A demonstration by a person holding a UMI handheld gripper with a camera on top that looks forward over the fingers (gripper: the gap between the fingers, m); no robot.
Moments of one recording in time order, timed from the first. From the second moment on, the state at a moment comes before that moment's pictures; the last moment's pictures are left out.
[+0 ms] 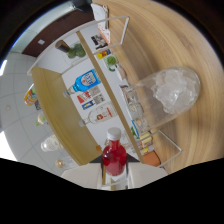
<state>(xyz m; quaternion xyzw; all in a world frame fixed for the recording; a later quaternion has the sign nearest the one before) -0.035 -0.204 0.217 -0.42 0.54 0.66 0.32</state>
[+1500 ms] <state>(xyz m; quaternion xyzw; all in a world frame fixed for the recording) -0.162 -0.209 0.022 -0.87 -0.04 0.05 0.48</state>
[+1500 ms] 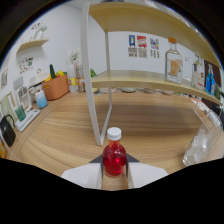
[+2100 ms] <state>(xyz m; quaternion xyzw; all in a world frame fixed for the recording) -0.176 -0.236 0.043 -0.88 -0.08 0.06 0.46</state>
